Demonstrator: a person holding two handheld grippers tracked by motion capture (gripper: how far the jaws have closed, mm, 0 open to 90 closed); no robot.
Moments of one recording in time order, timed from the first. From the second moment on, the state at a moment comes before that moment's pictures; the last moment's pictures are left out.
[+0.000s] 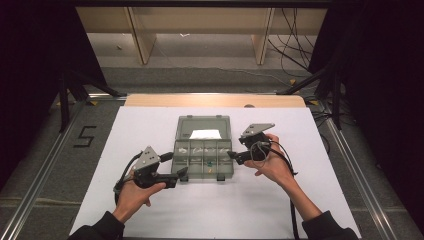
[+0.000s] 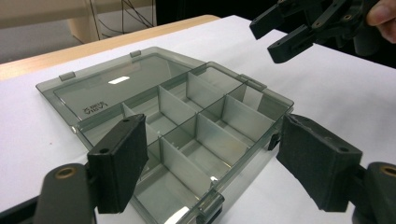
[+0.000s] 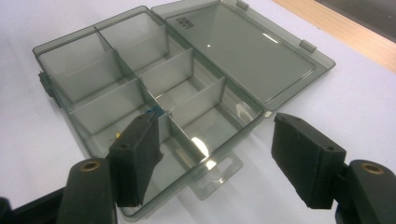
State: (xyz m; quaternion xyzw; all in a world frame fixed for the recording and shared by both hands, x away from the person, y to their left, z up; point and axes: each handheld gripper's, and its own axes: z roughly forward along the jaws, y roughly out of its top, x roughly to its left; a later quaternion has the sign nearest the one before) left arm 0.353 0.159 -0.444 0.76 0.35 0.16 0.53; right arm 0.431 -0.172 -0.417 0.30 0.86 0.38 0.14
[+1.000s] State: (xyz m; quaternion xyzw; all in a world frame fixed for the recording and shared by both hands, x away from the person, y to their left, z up) left arm 0.390 0.162 -0.452 0.80 0.41 0.13 0.42; right arm 0.441 -0.188 -0.420 0.34 0.85 0.38 0.14
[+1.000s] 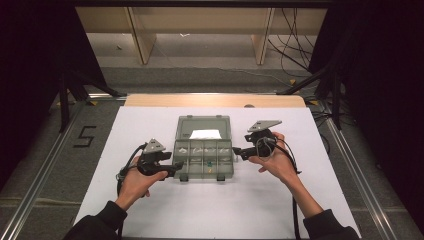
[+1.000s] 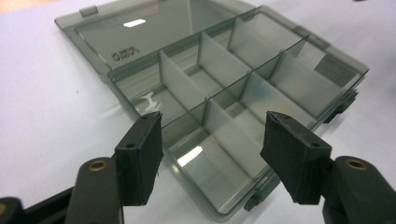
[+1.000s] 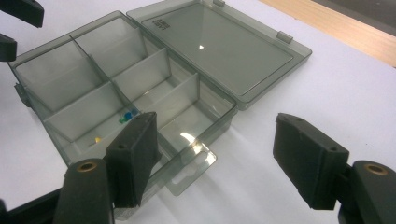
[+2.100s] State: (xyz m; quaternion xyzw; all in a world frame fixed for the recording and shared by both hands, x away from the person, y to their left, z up) left arm 0.406 0.167 -0.472 0.81 0.45 0.11 0.38; right arm 0.464 -0.186 -0.428 0.36 0.83 0.41 0.12
